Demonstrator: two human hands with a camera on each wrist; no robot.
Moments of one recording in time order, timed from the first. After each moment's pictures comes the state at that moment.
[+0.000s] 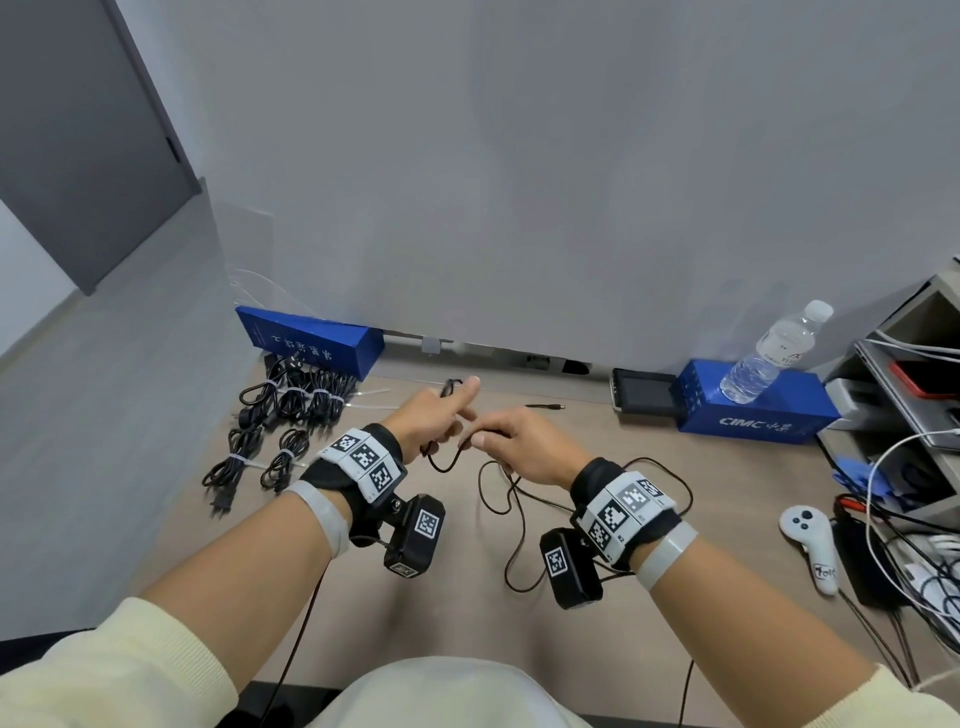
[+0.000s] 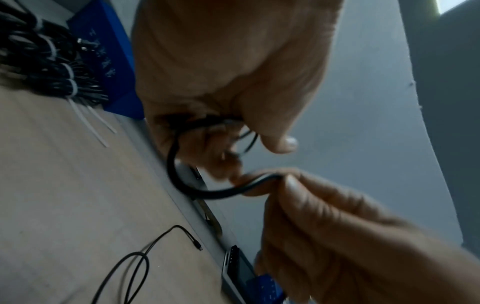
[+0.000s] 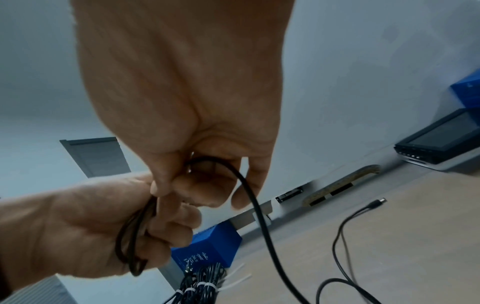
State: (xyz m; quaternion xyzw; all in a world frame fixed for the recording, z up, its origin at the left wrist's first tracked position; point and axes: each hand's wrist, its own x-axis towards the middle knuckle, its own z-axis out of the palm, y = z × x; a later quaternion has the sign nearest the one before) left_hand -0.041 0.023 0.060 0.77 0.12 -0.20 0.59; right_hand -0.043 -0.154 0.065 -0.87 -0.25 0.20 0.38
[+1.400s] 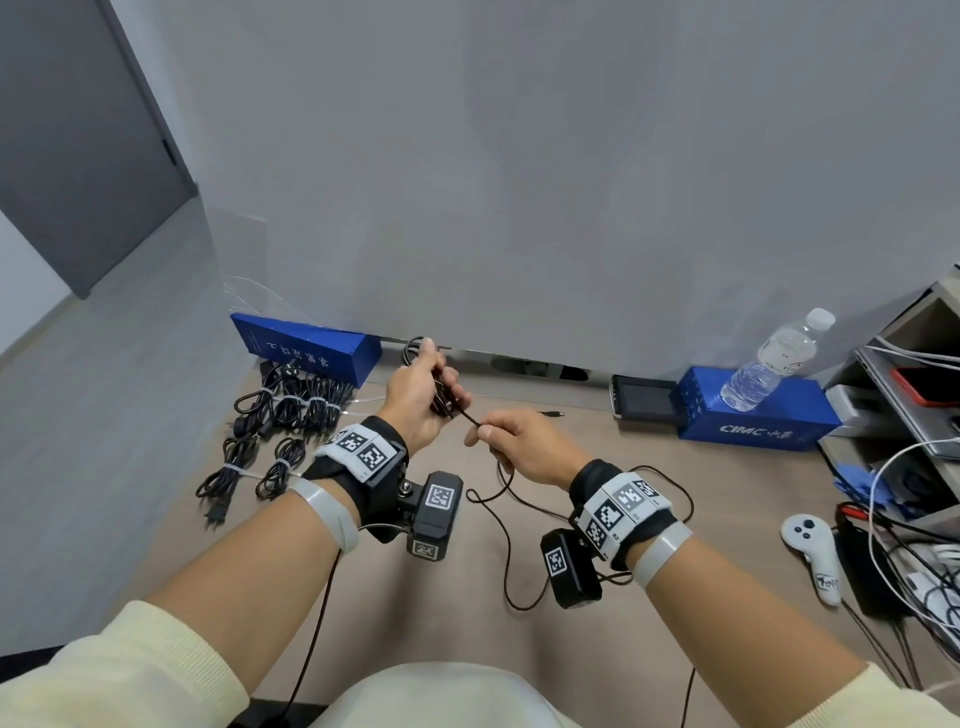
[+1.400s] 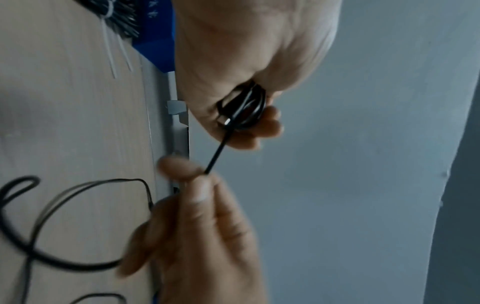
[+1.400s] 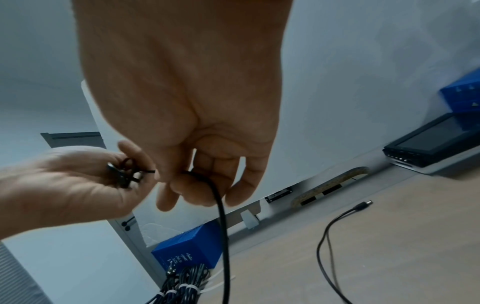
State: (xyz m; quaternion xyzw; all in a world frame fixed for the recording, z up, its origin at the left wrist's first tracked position) left_hand -0.015 0.016 0.080 0.39 0.26 -0.07 0.88; right_hand -0.030 -0.153 0.065 -0.86 -0.19 0.21 0.42
